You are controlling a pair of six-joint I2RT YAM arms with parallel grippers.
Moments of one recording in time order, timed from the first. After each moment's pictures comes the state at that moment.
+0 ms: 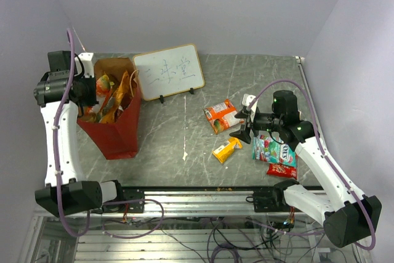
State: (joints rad) left arm 0.21 1.27 1.53 -1.15 0.07 0.14; right arm 0.31 0.98 0.83 -0.48 -0.81 -0.61
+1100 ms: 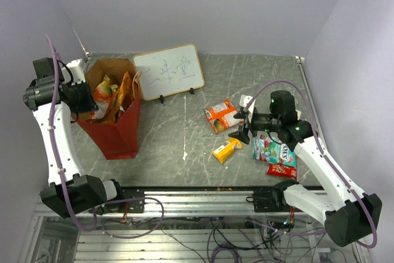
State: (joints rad) left arm 0.38 1.25 1.49 -1.22 0.35 0.09; right arm 0.34 0.99 0.83 -0.48 -0.77 -0.61
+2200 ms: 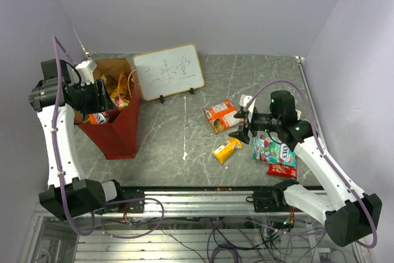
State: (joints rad) left arm 0.33 1.22 1.45 -1.22 0.48 0.08; right arm 0.34 0.99 0.83 -0.47 -0.77 -0.61
